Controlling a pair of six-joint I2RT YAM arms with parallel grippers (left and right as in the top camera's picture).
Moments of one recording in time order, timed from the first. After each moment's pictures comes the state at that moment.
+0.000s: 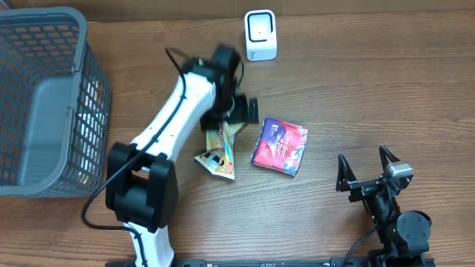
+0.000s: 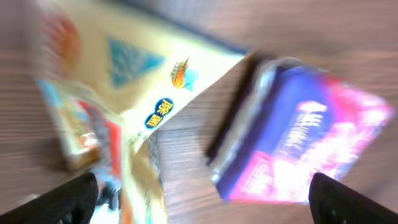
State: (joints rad) left arm -0.37 1.98 1.70 -1.19 0.23 -0.44; right arm 0.11 0.01 0.02 -0.03 -0.12 0.14
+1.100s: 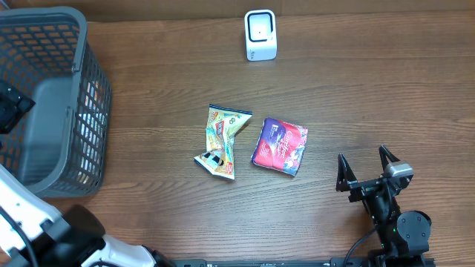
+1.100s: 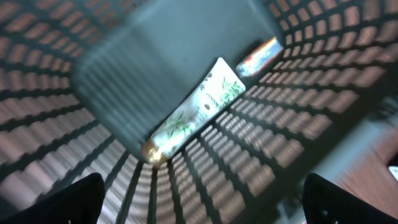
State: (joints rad) left arm 0.76 1.81 2.22 -1.61 0.16 -0.20; right arm 0.11 0.01 0.02 -0.03 -0.12 0.14
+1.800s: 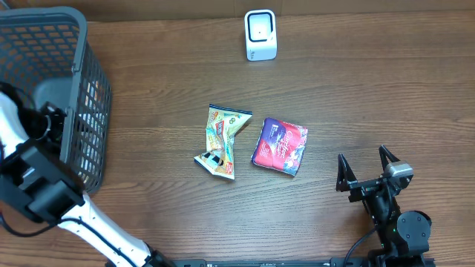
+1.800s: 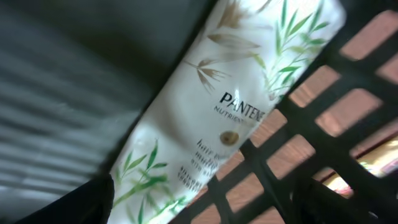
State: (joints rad) left arm 0.71 2.26 2.01 -1.54 0.25 0.01; right arm 0.11 0.01 0.02 -0.03 -0.12 0.14
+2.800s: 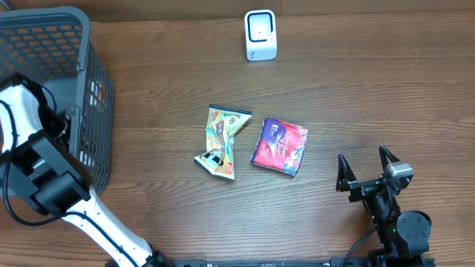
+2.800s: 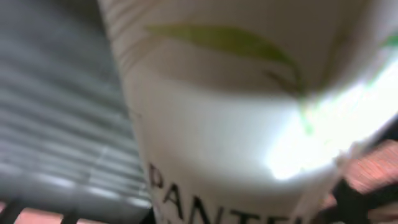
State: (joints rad) left arm 0.63 2.29 1.99 -1.54 0.01 -0.04; right arm 0.11 0.01 0.02 -0.03 -0.12 0.14
